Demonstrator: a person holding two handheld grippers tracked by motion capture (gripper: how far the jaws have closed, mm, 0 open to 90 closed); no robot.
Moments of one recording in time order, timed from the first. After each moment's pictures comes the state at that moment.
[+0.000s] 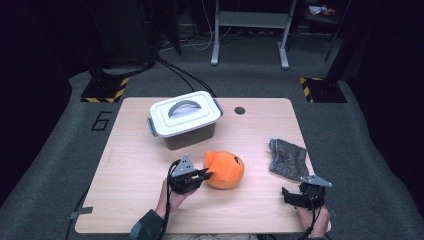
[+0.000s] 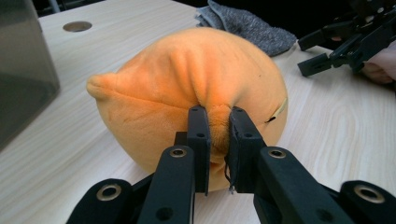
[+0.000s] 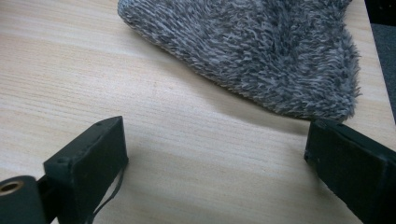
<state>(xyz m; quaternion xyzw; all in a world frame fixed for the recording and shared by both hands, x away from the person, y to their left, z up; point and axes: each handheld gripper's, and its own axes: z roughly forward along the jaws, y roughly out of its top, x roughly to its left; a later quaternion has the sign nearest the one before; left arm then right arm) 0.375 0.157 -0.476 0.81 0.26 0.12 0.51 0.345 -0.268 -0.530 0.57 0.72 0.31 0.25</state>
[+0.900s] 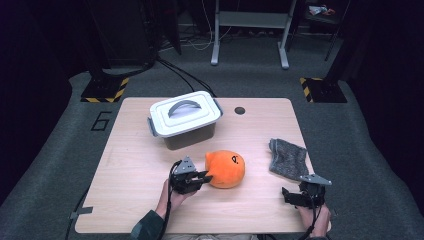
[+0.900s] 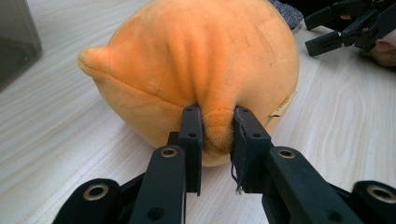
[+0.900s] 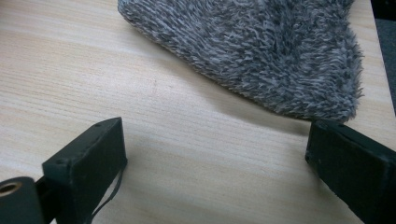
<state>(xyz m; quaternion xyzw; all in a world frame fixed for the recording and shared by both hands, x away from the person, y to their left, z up) 0.385 0.154 -0.493 0.82 0.28 0.09 0.49 0.348 -0.269 -0.527 0.57 0.73 0.30 0.24</state>
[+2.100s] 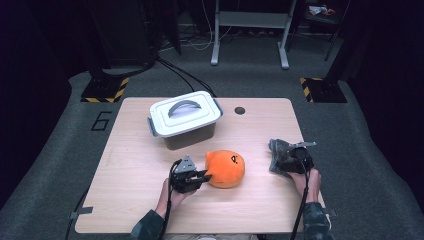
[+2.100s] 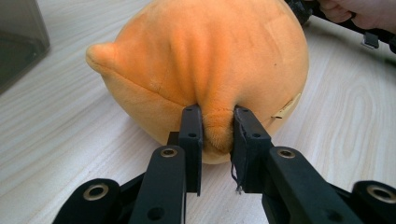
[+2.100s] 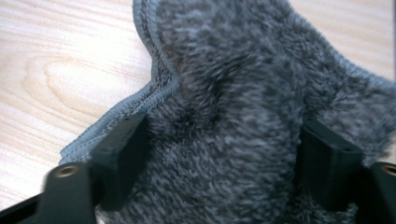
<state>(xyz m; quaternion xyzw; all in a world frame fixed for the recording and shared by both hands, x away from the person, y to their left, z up) 0.387 0.155 -0.492 0.82 0.29 0.09 0.48 0.457 -0.259 -0.508 0.56 0.76 0.27 0.20</state>
